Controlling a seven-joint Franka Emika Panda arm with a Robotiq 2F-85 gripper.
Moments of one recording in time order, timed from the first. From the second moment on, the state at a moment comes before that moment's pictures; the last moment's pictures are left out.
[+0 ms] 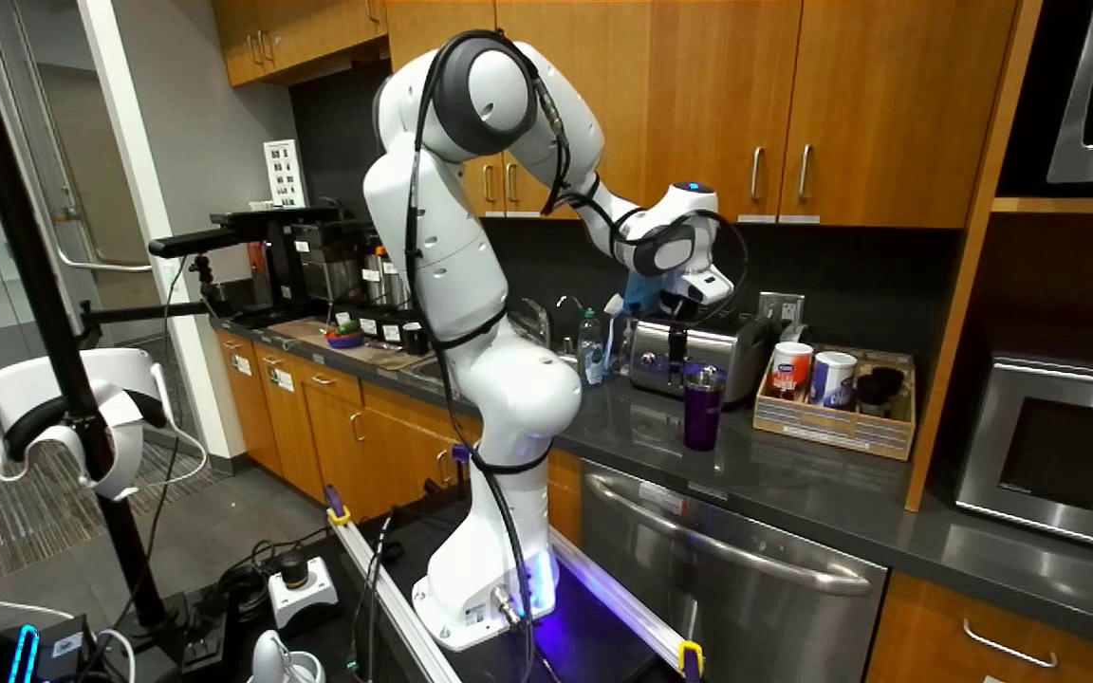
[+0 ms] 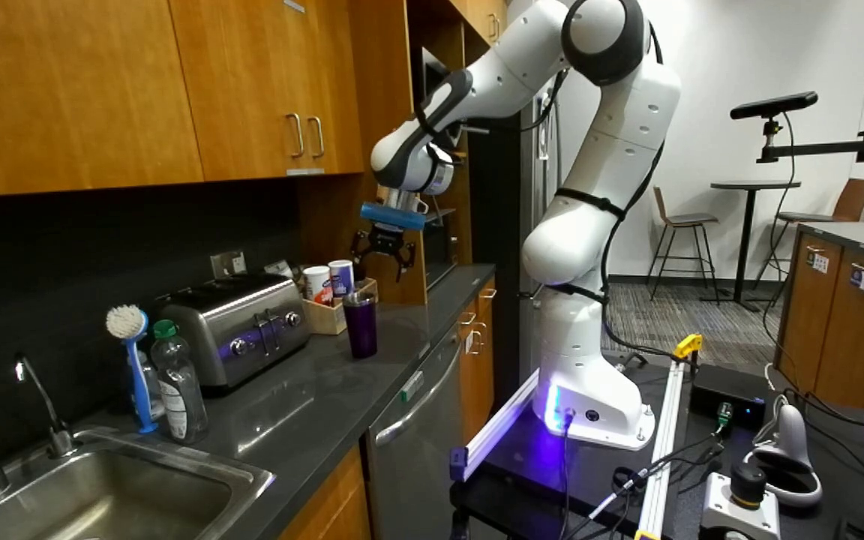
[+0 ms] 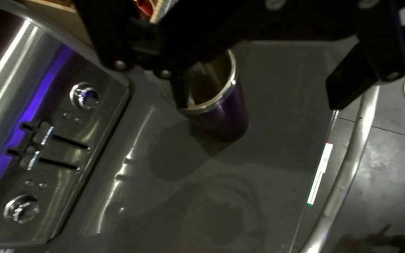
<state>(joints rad) -0.06 -0.42 0.11 -2.66 0.34 2.44 0.72</state>
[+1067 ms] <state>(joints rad) -0.01 -0.30 0.09 -2.53 0.39 2.36 0.77</state>
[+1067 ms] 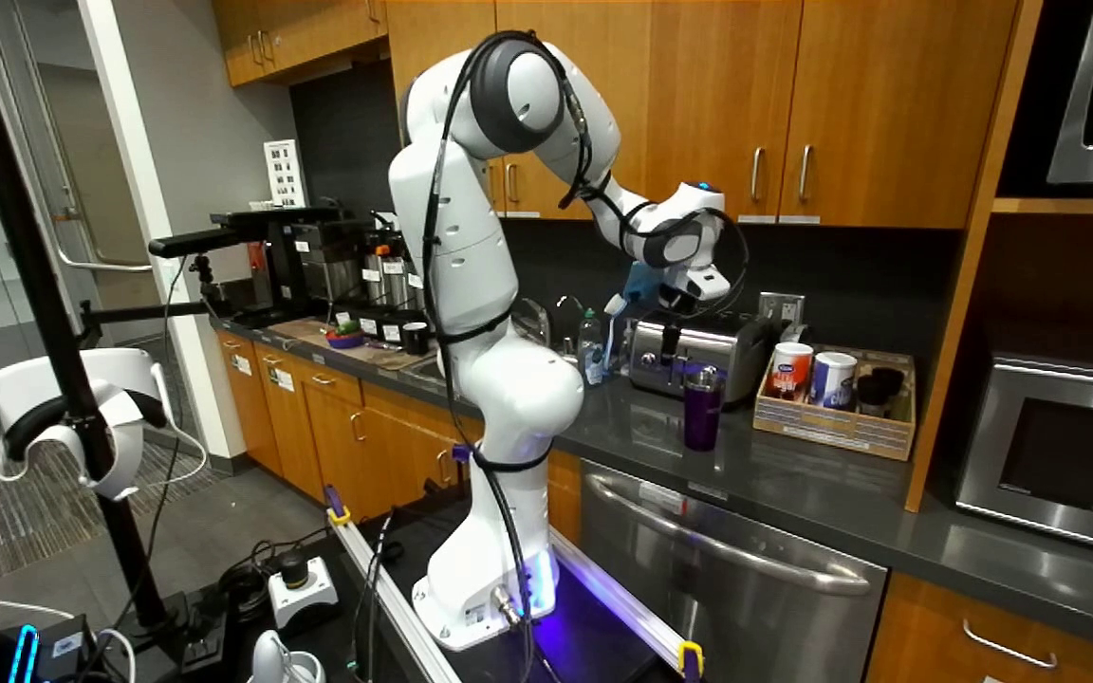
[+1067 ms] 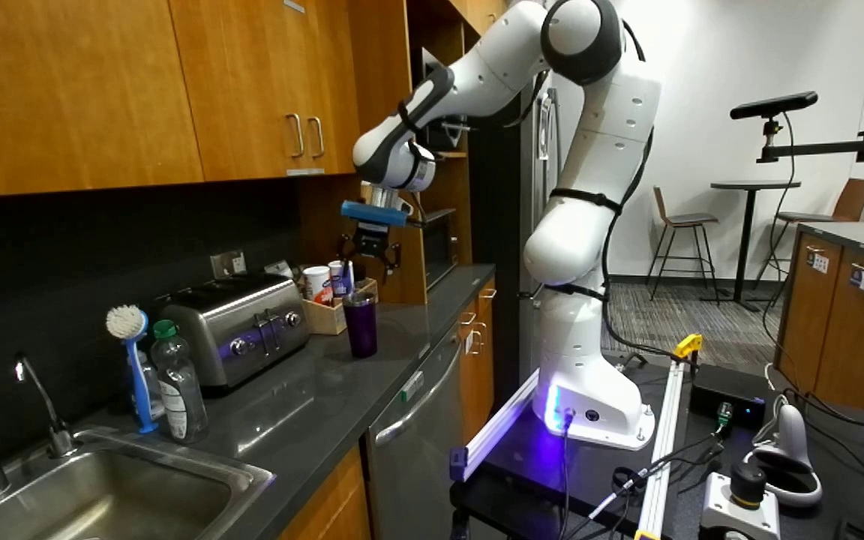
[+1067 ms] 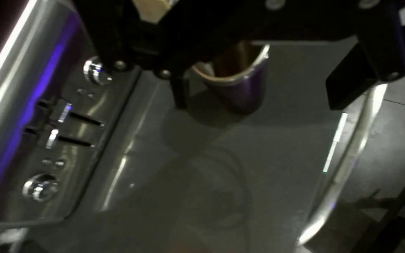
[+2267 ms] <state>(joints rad) -0.01 -0.18 0.05 -2.40 0.40 2.31 0.86</state>
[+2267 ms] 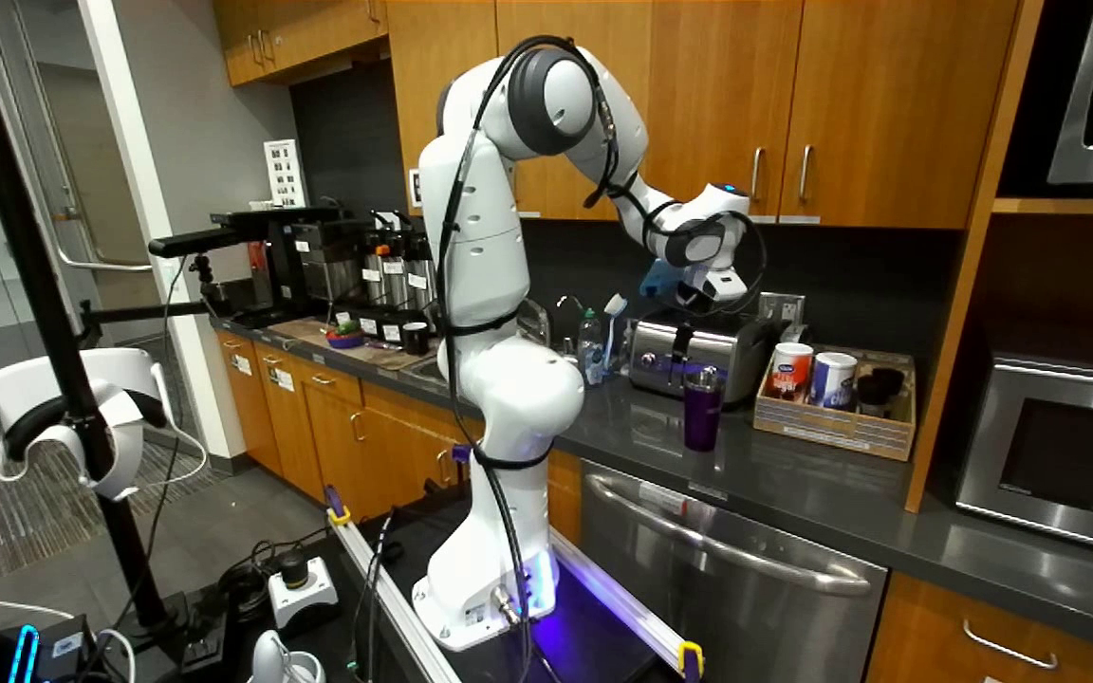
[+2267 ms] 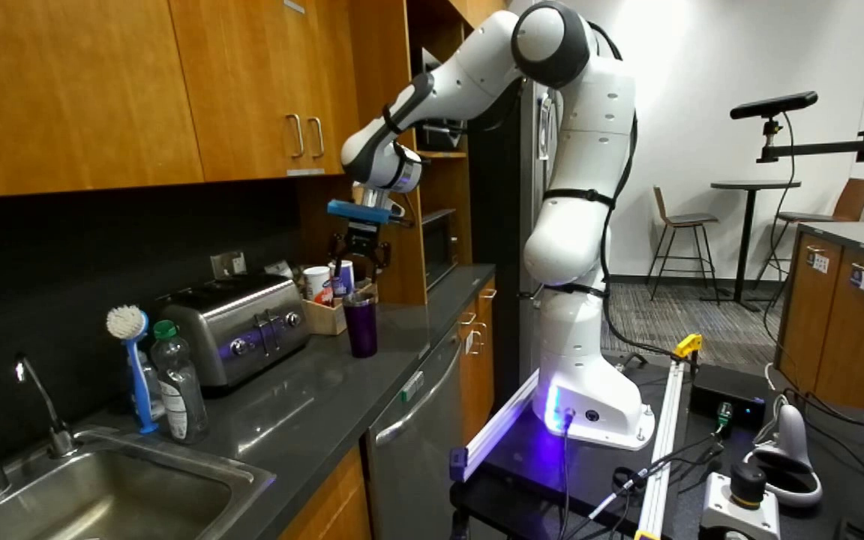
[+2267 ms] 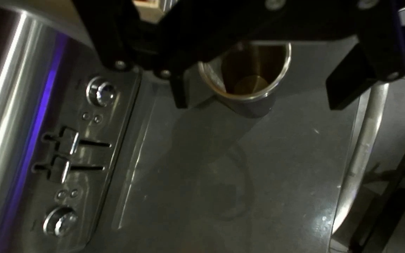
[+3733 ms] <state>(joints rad) -0.04 -0.18 0.06 -2.43 0.21 2.36 1.14</state>
